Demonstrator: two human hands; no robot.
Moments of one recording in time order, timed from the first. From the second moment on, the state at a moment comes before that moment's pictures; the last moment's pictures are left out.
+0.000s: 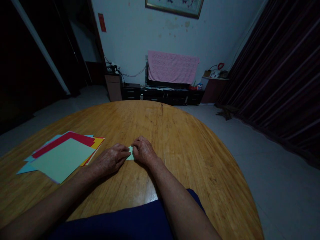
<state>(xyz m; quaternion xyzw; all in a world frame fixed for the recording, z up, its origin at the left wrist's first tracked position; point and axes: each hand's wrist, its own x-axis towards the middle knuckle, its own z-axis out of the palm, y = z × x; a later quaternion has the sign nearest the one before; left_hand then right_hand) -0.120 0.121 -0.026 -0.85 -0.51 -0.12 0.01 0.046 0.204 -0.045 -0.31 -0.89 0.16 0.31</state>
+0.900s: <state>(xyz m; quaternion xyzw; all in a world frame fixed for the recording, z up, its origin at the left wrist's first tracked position) -0.114 0.100 -0.030 -0.84 -0.53 -0.14 0.00 0.042 0.211 -0.054 -0.50 -0.79 0.09 0.33</state>
